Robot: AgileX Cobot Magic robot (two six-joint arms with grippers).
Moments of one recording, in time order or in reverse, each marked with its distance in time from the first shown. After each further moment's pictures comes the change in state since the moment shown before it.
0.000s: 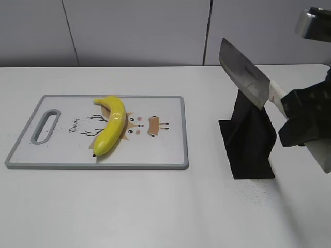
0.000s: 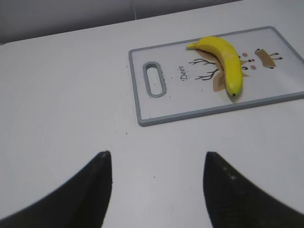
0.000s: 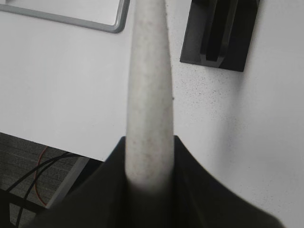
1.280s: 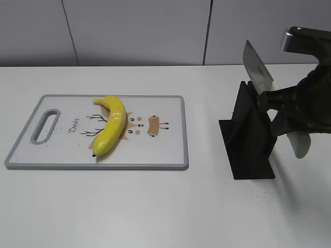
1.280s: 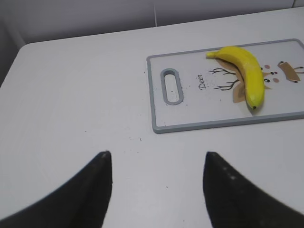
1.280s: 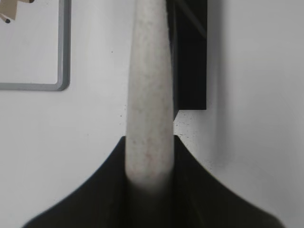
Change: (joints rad) left arm 0.080 -0.009 0.036 -0.001 -0.068 0.000; right arm 0.000 0.157 0.047 -0.208 -0.220 0.277
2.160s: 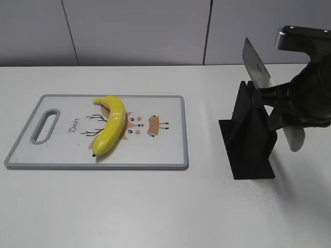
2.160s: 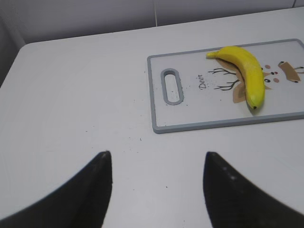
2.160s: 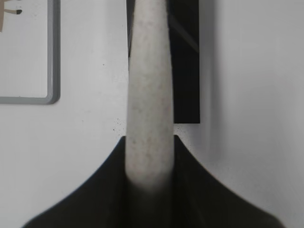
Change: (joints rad) left arm 0.006 0.000 0.000 0.000 0.000 0.000; right arm 0.000 0.052 -0.026 -0.052 -0.022 0.028
